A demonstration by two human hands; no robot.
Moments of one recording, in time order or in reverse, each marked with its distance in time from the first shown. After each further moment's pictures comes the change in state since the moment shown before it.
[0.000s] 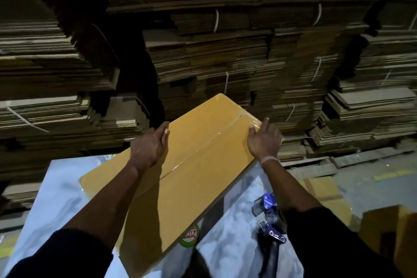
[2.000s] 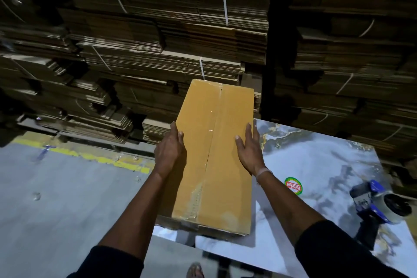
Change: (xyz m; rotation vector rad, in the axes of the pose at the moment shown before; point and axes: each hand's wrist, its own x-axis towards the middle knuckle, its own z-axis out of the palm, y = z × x) left_hand -0.348 -0.273 -0.126 -0.267 0.051 -0.625; right_hand -0.391 -0.284 0.087 0.485 -0.384 -0.542
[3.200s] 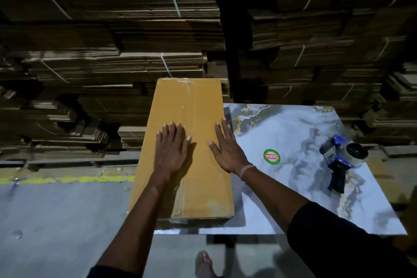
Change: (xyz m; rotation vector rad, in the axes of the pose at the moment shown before) left_hand -0.043 0.034 0.015 0.149 -0.196 0.412; right_hand -0.079 -0.020 -0.014 -0.200 -0.097 -0.089
